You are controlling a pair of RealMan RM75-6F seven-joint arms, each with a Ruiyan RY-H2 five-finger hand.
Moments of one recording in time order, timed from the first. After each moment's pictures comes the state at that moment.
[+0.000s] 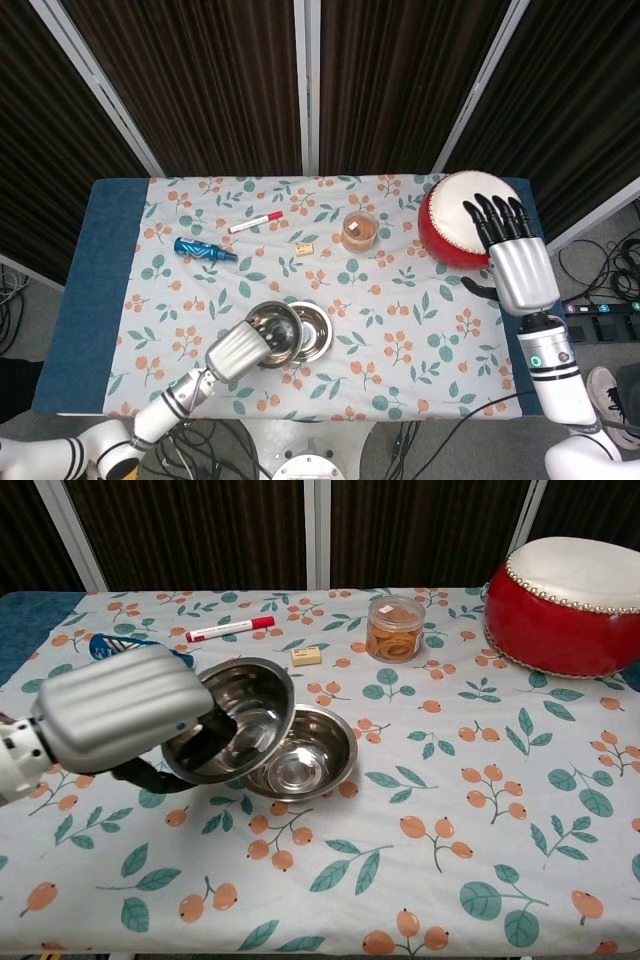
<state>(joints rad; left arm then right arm) -0.56 -1.63 -0.01 -1.46 1.76 1.08 0.46 0.48 -1.04 0.24 -1.96 -1.25 1.35 -0.39</state>
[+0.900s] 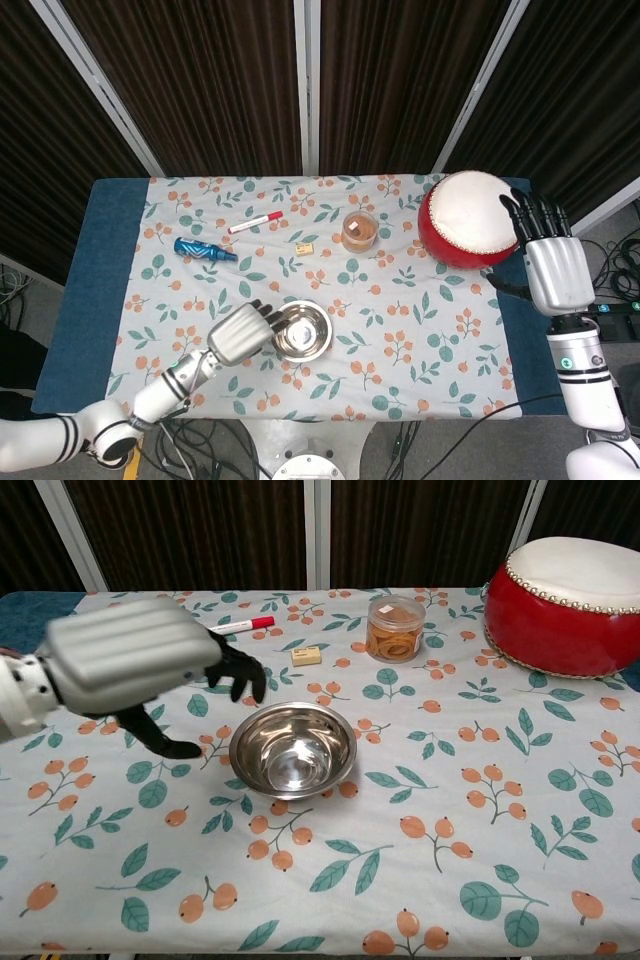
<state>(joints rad) -0.63 -1.49 -0.04 -1.57 1.67 1.05 0.47 0.42 -0.98 0.25 -1.93 -1.27 1.36 -0.26</state>
